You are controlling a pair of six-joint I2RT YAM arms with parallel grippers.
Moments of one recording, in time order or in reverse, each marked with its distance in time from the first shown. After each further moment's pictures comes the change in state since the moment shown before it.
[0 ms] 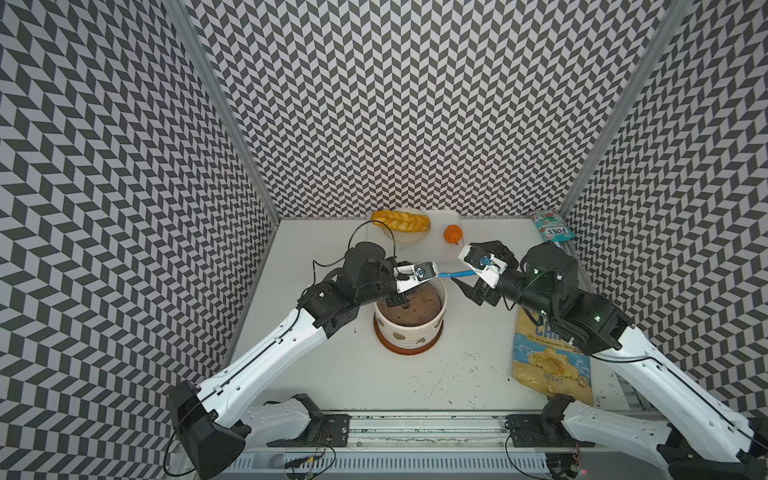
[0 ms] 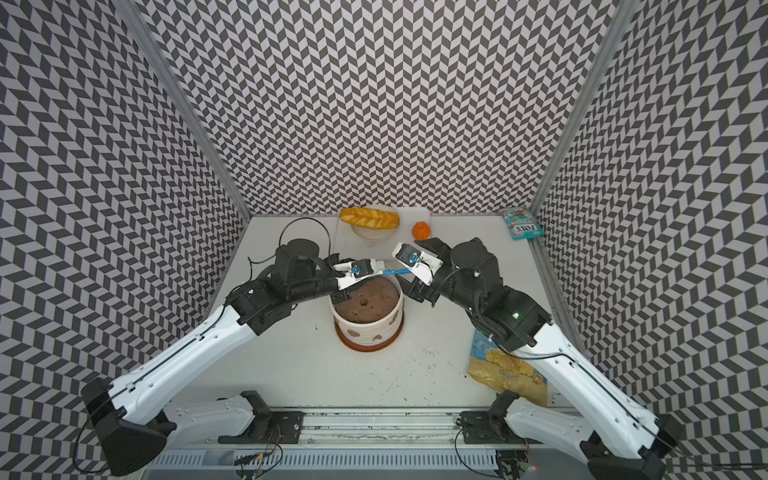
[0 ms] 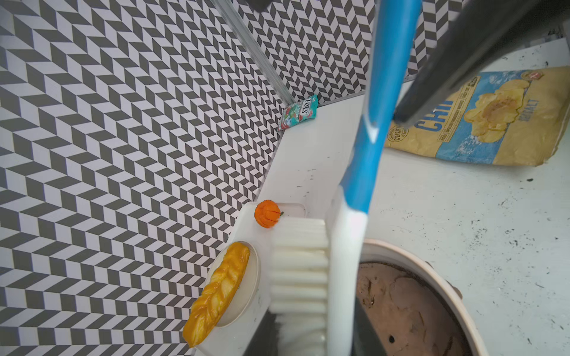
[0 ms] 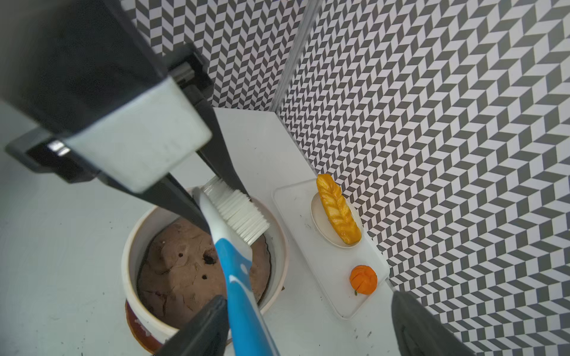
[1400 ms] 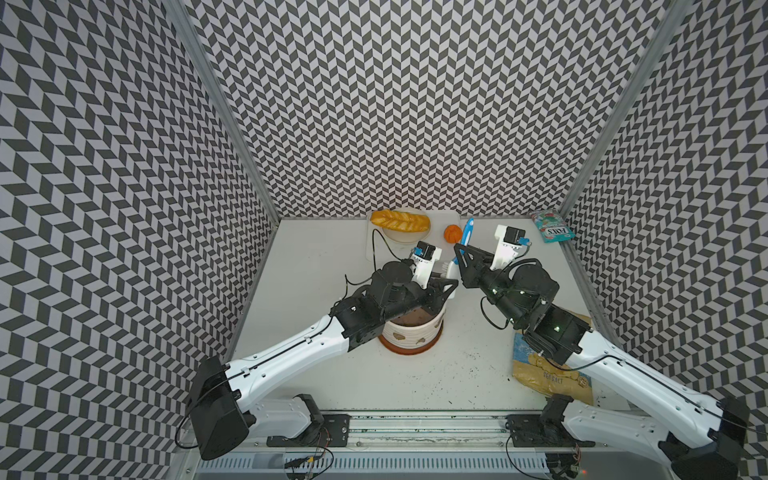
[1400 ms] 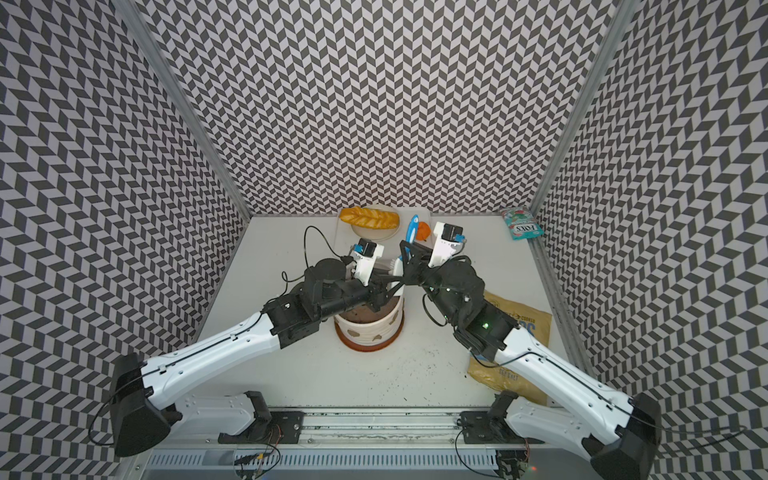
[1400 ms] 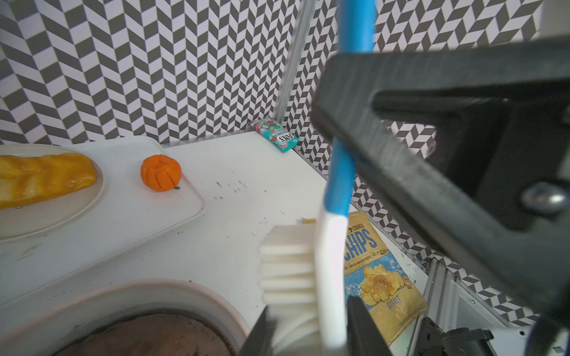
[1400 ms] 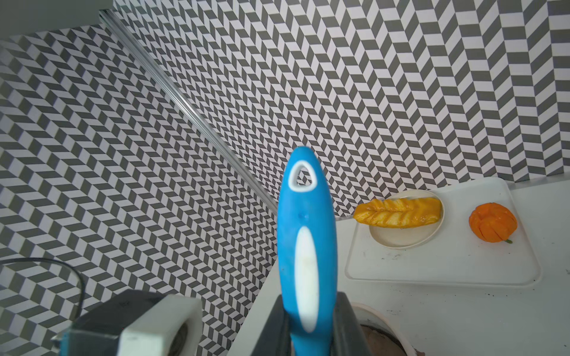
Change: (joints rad) left arm -0.185 0.078 -0.129 0.383 -0.125 -1.073; right arm 0.080 0.000 -0.294 0.618 0.320 1.167
